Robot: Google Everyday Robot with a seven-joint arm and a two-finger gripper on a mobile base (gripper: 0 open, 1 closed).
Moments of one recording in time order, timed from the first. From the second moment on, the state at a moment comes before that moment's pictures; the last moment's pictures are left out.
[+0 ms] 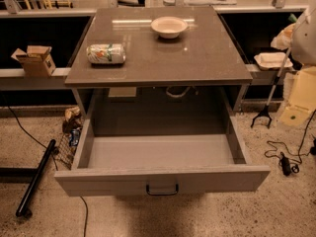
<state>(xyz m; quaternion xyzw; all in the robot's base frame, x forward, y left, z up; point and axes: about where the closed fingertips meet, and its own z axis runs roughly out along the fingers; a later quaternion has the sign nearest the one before) 0.438 -0.217 0.977 -0.60 0.78 -0.03 0.16</state>
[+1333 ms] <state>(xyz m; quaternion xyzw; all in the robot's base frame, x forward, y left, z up) 0.573 -0.146 0.940 -0.58 0.77 0.03 0.26</state>
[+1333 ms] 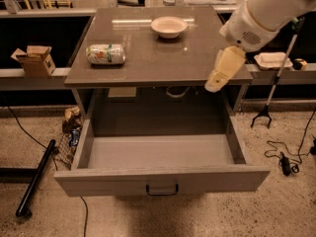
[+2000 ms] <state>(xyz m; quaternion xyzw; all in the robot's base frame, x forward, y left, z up) 0.632 -0.077 0.910 -0.59 0.75 0.10 0.29</state>
